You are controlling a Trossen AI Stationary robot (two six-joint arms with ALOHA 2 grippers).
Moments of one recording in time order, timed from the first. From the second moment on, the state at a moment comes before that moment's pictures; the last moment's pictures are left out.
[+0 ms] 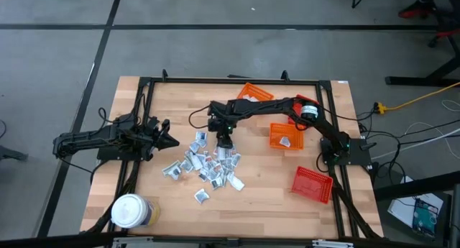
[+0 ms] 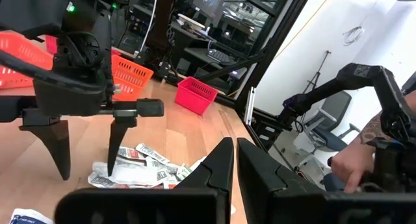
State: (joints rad) left arm 0.16 0.00 0.04 -0.02 0.38 -0.48; right arm -0.20 2.31 1.83 -0.66 -0.42 -0.21
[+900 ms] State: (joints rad) left arm 0.16 0.00 0.04 -0.02 0.38 -0.48; right arm -0.17 2.32 1.79 -0.56 -0.49 -0.16
